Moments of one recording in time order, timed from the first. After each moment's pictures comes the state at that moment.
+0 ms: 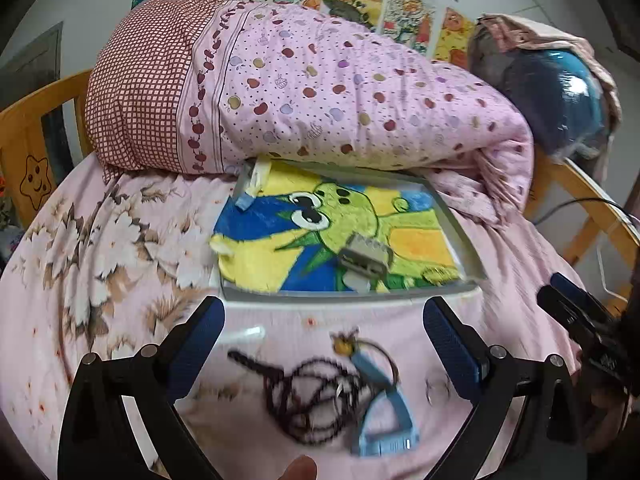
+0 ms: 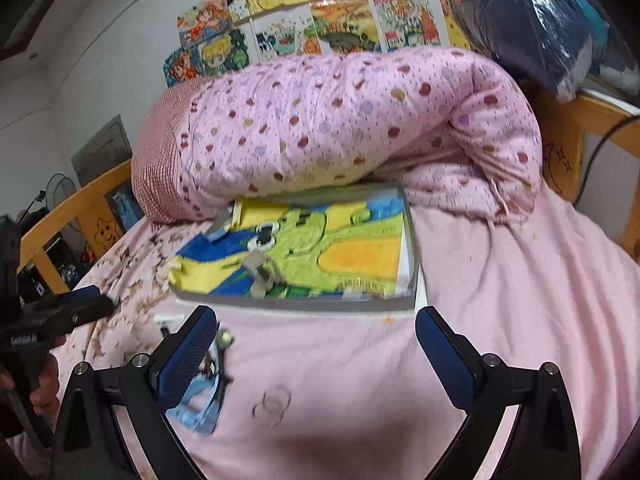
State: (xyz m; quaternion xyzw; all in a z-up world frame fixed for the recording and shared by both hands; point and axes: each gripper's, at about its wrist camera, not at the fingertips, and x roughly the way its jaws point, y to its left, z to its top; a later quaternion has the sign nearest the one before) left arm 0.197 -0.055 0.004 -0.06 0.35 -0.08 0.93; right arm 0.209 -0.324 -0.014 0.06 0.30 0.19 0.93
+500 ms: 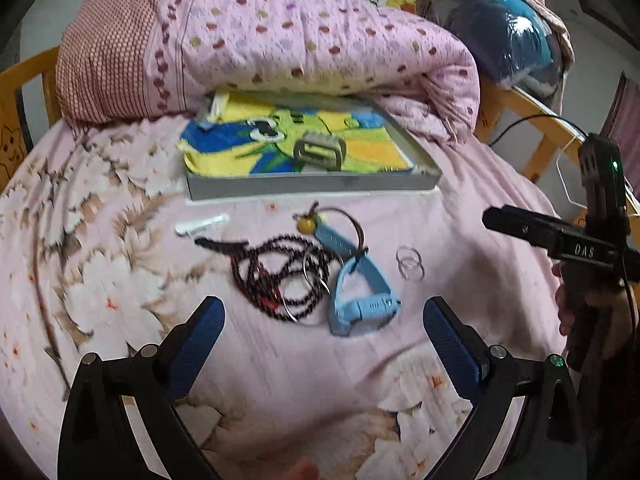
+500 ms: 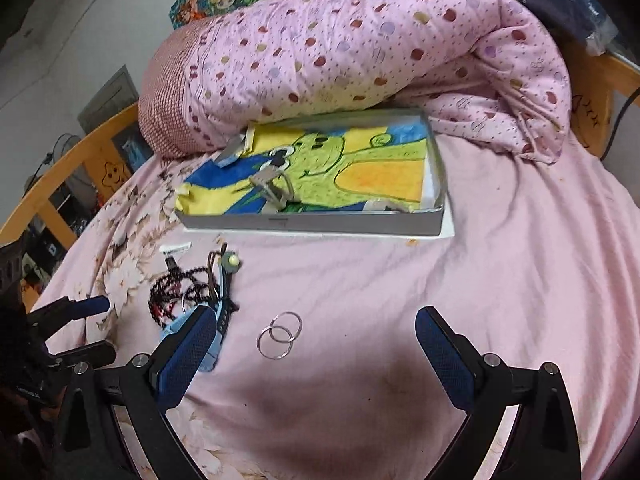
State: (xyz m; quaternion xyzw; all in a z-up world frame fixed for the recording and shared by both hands) left arm 0.135 -0.067 -0.044 -0.03 0.41 -0.16 0.90; right arm 0.208 -0.312 -0.054 0.04 0.39 0.23 0.89
